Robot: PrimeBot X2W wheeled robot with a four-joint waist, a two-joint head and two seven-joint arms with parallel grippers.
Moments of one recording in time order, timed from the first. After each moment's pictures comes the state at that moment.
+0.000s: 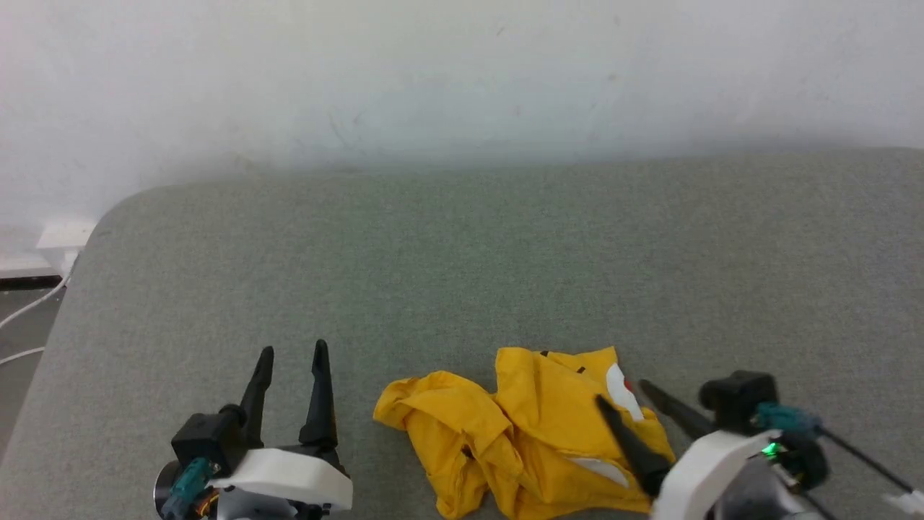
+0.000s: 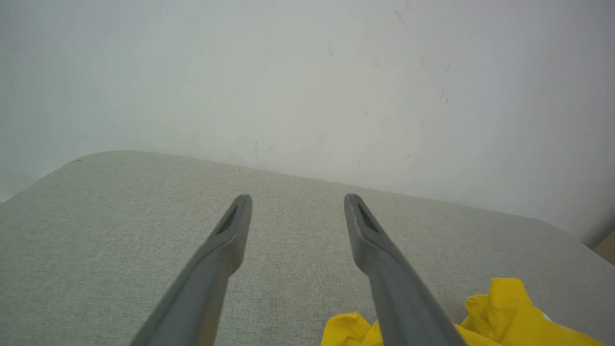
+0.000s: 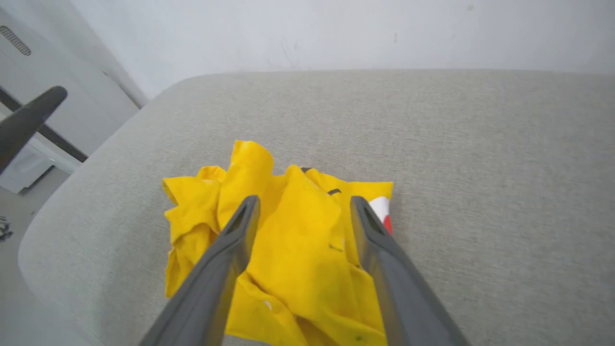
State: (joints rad) left arm 0.00 0.05 -0.07 0.15 -0.29 0.01 -0.26; right arm 0.05 -0.12 0.27 -0.05 0.36 0.13 0.25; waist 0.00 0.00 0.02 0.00
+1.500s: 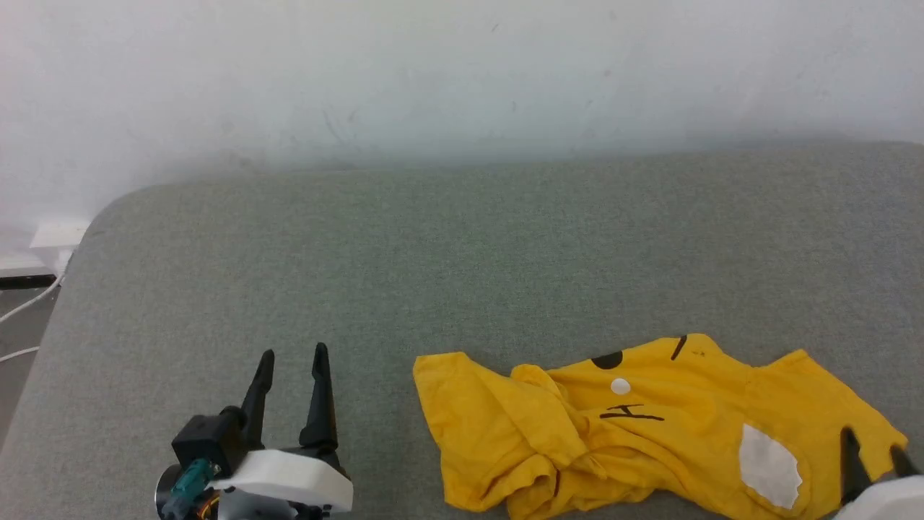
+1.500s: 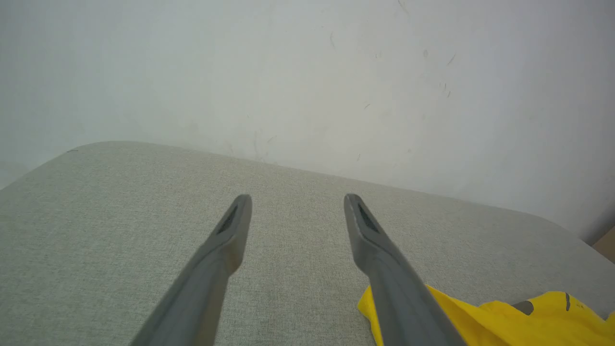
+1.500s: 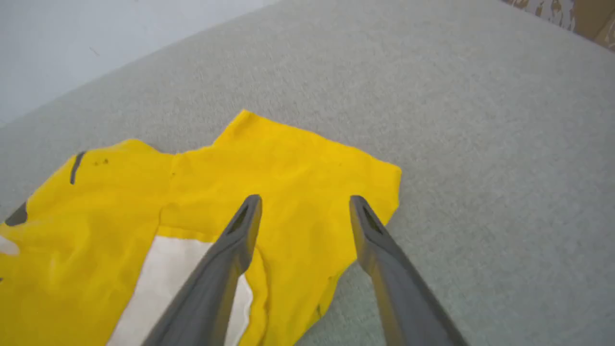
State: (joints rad) left arm 0.00 0.05 -0.07 0.16 -0.30 0.01 -0.26; right arm 0.07 -0.06 -0.40 0.32 0.25 0.13 0.10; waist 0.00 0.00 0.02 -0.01
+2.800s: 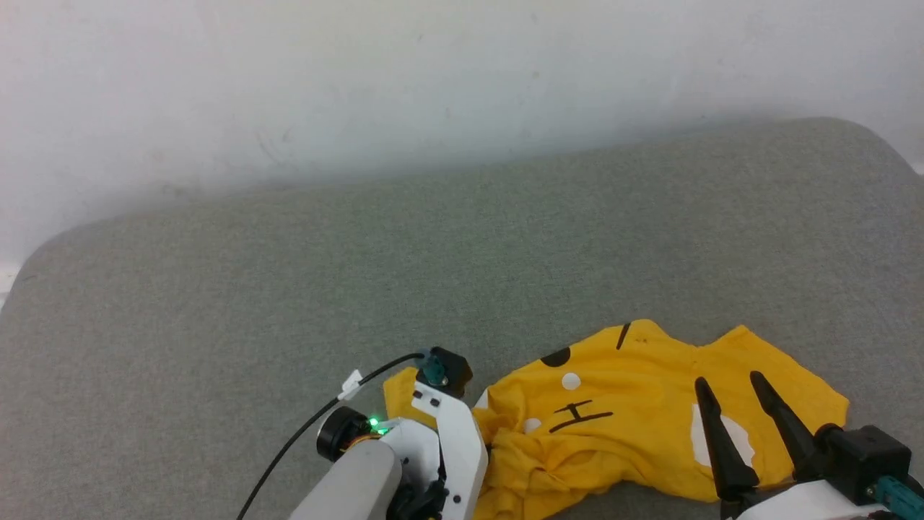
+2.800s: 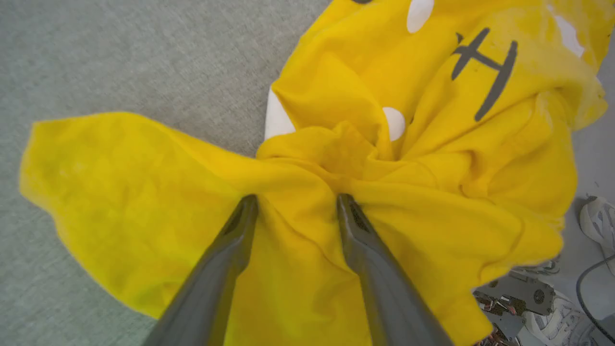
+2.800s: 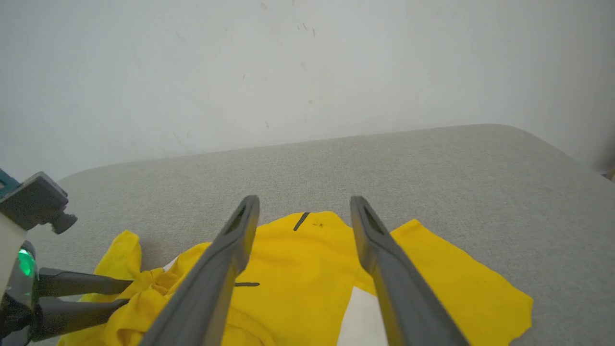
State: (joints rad) left arm -0.36 0.06 -0.54 0.54 -0.38 -0.11 0.54; right arm 0.23 -0.05 0.02 -0.20 0.19 0.13 0.01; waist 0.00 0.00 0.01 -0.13
